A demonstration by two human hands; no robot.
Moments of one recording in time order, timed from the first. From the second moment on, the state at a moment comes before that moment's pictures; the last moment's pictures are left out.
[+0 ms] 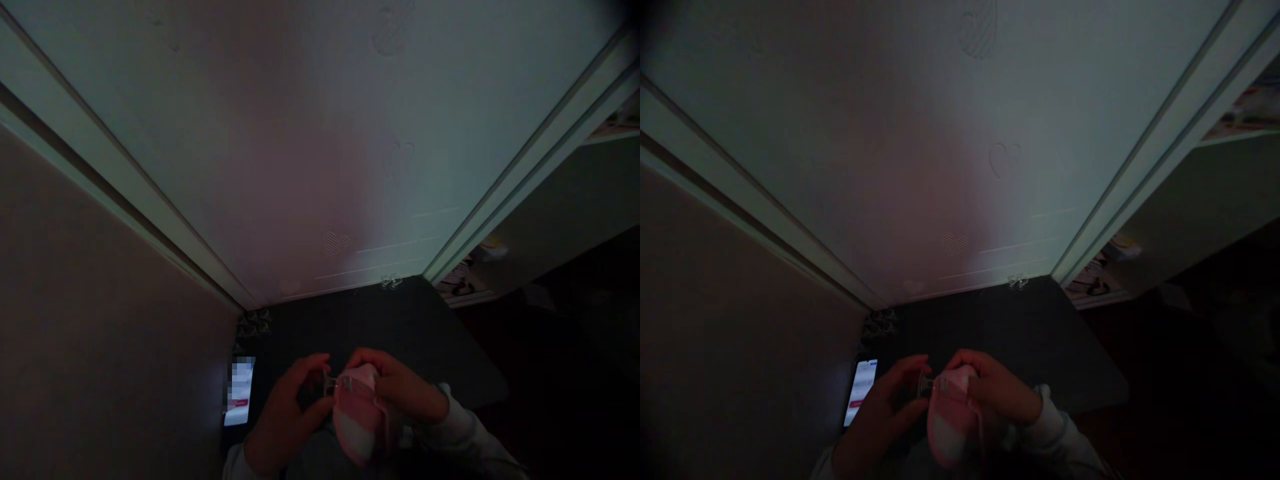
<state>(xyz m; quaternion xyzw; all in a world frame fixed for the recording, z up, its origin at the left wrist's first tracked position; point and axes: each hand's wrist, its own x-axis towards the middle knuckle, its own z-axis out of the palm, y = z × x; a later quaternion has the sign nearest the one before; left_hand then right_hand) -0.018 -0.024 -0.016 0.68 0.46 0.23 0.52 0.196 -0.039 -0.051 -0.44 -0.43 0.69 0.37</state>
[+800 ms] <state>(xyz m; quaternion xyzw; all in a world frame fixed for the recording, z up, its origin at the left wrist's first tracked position) -0.012 -0.024 -0.021 0.62 0.45 0.21 0.61 0.200 -0.040 -0.048 -0.43 -0.46 0.69 0.35</state>
